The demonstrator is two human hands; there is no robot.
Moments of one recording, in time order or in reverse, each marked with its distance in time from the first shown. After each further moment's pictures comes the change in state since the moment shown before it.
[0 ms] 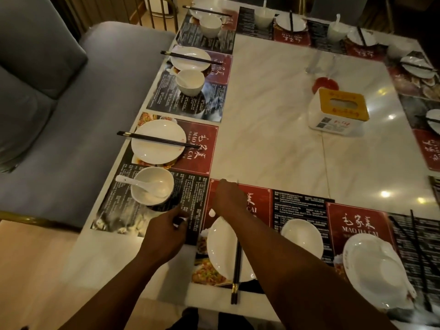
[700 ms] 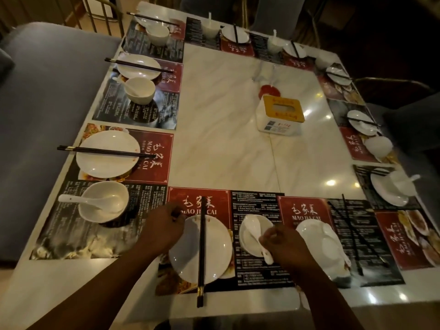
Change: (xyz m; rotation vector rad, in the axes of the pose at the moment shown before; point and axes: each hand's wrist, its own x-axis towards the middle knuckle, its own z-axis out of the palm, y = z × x) left_hand 0.030 0.064 0.046 -0.022 -0.103 0.175; right_hand -0.146 0.191 -0.082 0.653 0.085 0.382
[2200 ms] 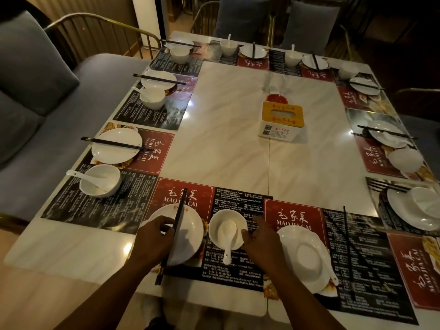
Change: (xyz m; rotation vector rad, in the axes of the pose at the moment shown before) left_hand -0.081 0.038 0.090 -0.053 0.212 -0.278; right_hand 0.062 0.074 -0.027 -0.245 0.007 -0.352
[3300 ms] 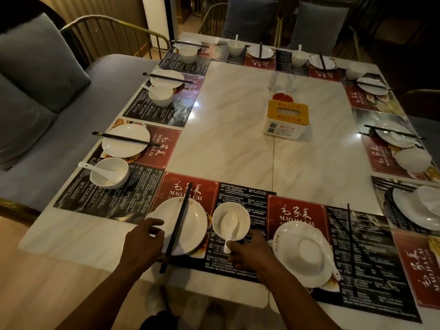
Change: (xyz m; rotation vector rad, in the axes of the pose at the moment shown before) left_hand -0.034 -0.025 -0.016 -0.037 0.091 -0.052; right_hand -0.037 -0.010 0.010 0.578 -0.355 0.298
